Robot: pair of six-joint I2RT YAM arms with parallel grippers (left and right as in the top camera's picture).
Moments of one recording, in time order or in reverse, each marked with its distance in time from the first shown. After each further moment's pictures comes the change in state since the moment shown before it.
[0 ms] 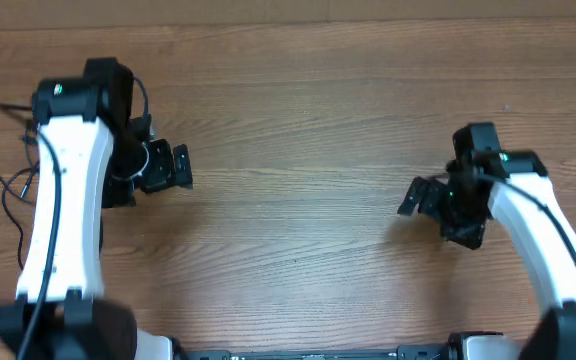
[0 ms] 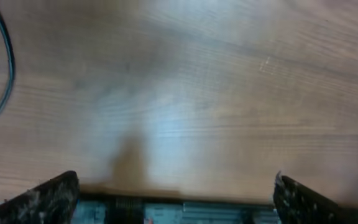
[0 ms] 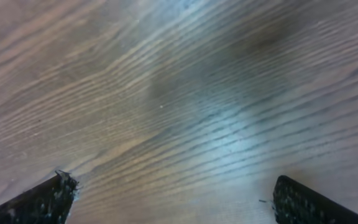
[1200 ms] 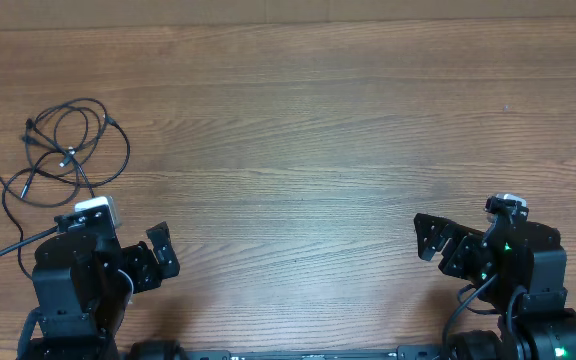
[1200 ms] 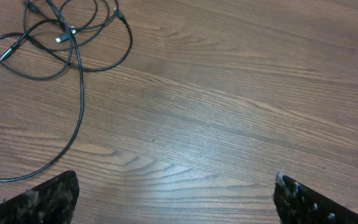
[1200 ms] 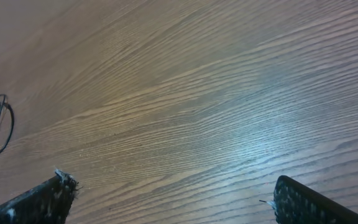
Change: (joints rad) left arm 0.000 -0.996 -0.587 0.421 -0.145 -0.034; right arm 0.065 -0.884 -0.256 0.151 0.042 -0.001
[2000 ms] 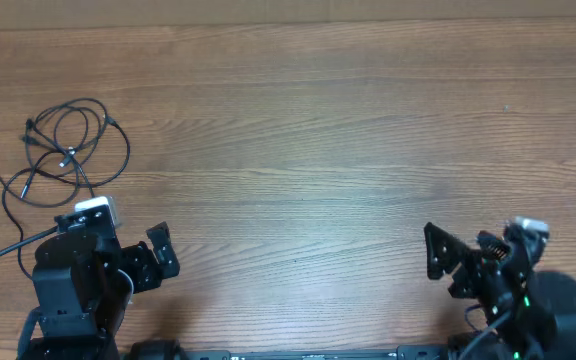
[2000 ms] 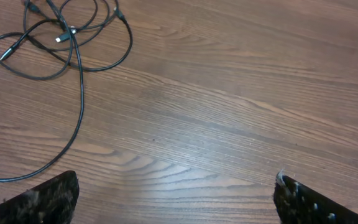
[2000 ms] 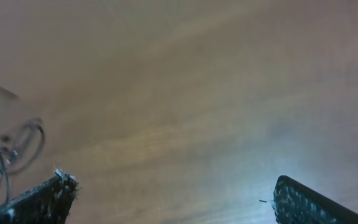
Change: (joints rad) left arm 0.000 0.000 0.000 0.000 0.000 0.000; right arm 0.000 -0.303 -0.056 0.069 0.014 -0.069
